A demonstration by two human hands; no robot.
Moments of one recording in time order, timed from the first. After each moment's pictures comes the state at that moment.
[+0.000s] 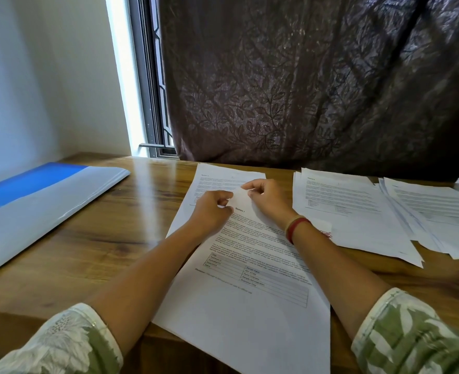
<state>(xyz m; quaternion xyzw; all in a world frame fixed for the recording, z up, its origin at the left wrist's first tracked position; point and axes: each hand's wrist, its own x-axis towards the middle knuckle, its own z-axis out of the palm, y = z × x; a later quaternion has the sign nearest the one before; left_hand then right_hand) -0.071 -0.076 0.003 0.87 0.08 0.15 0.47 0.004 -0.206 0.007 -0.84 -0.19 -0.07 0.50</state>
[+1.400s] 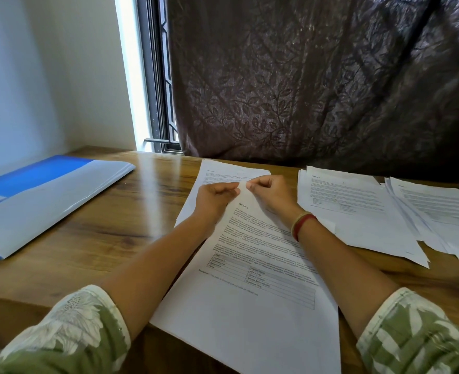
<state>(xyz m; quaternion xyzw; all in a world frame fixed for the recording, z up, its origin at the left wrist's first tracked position) -0.061 -0.069 -0.003 0.69 0.09 0.17 0.70 -0.007 -0.205 0.017 -0.79 -0.17 -0.01 0.58</state>
